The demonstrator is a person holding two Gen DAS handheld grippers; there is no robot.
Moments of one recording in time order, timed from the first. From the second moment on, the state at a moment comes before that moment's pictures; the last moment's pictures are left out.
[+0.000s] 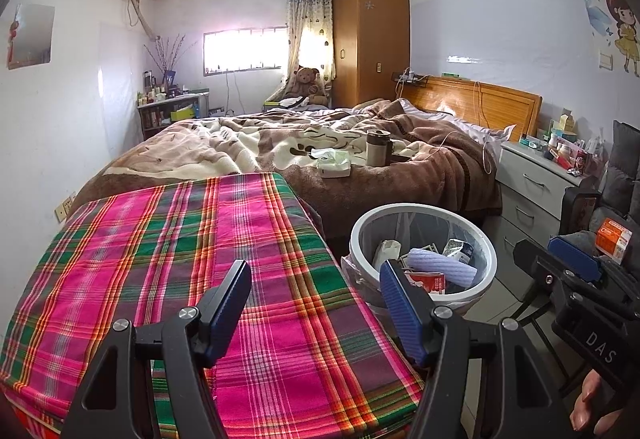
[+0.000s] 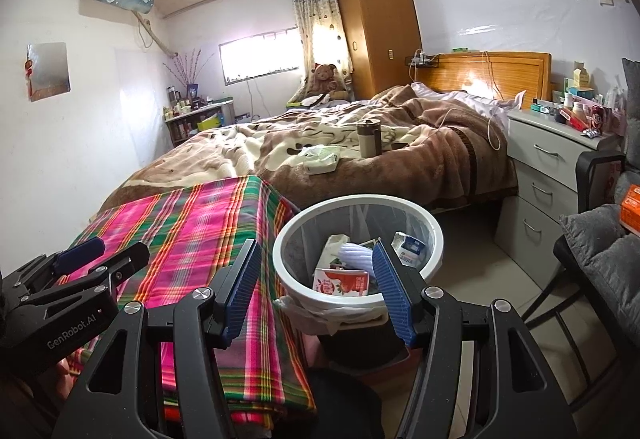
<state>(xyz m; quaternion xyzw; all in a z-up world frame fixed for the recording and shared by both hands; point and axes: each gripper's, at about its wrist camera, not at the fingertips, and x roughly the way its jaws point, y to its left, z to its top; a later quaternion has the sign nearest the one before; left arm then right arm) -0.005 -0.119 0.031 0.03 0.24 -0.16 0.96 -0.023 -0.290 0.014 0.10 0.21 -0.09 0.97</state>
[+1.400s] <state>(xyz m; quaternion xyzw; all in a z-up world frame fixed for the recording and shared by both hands) -0.008 -0.114 0.030 0.03 0.24 -0.15 0.96 -0.024 -0.286 0.015 0.10 0.22 -0.08 0.97</state>
